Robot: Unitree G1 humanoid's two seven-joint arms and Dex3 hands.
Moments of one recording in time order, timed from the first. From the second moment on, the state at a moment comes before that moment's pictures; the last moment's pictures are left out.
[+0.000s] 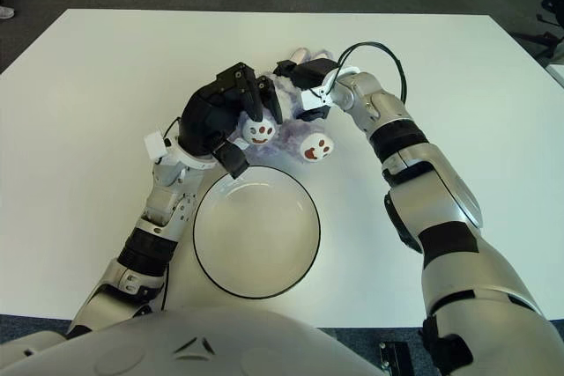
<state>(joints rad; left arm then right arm) -0.26 -0.11 -0.26 0.03 -0.37 -0.49 -0.54 -0.92 -0.46 0.51 0.83 -0.68 -0.41 0.24</state>
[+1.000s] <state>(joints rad) -0.26 -0.11 -0.24 -0.05 -0.38 -0.33 -0.53 -0.84 -0.38 0.42 0.95 -0.61 -0.40 -0.07</state>
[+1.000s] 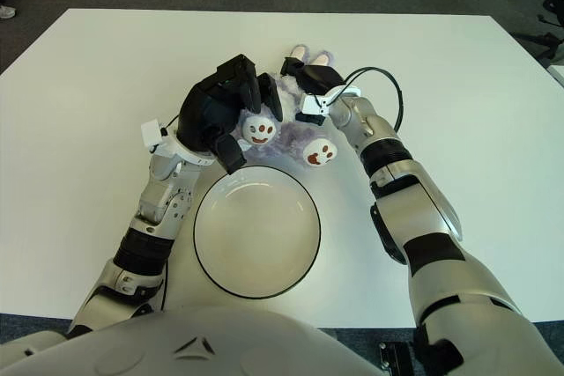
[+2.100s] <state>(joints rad) -0.26 -0.11 -0.22 -0.04 -0.18 -0.42 -0.41 -0.79 -0.35 0.31 0.99 -0.47 -0.45 -0.11</state>
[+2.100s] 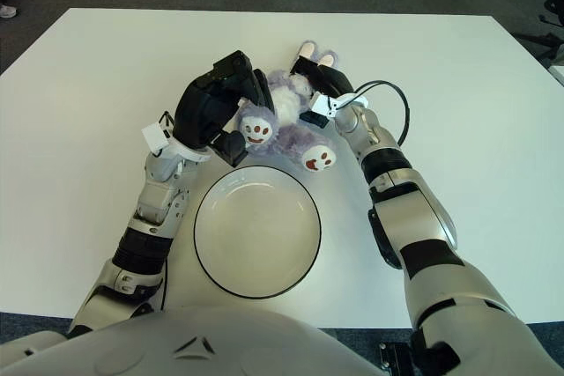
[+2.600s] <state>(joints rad) -0.25 -0.10 -0.22 -0.02 -0.25 -0.34 -0.46 -0.78 -0.35 0.28 0.94 -0.46 -0.38 -0.10</state>
